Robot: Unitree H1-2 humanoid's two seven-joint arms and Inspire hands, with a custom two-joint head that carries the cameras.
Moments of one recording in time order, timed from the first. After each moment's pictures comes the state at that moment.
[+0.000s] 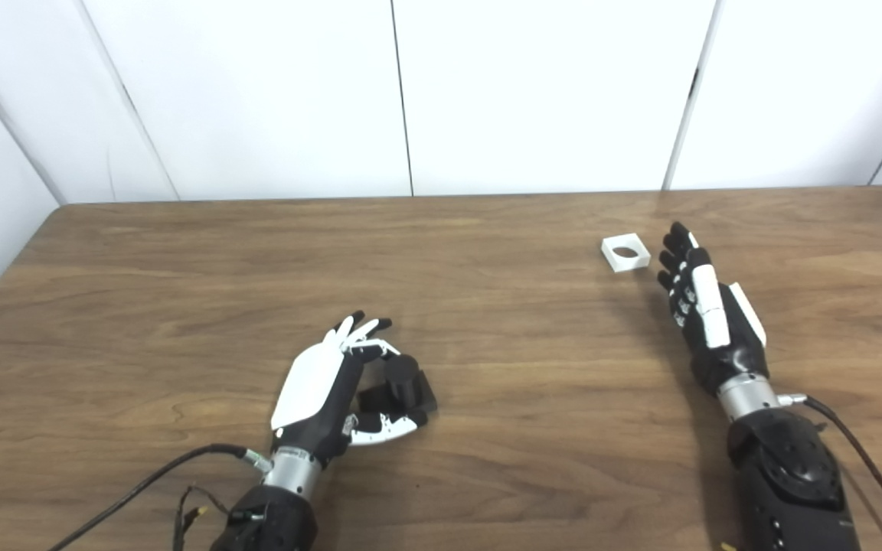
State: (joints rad) left arm 0.00 0.09 -0.42 -0.19 0.79 0.29 0.06; right arm -0.23 -0.25 -0.15 0.25 0.22 -0.05 0.23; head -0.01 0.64
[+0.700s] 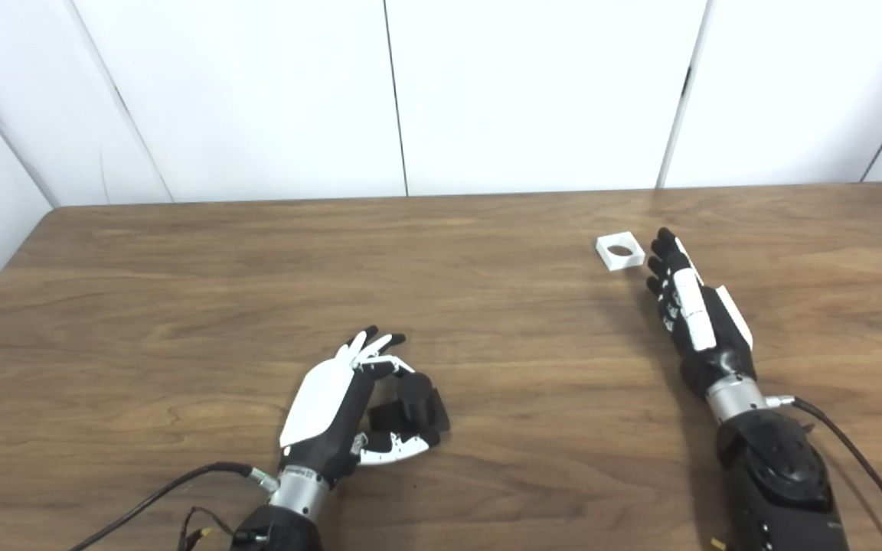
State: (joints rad) left arm 0.03 0.08 -0.44 -0.23 0.79 0.28 0.04; right arm -0.21 -0.24 -0.15 0.21 0.18 -0.01 0.20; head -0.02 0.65
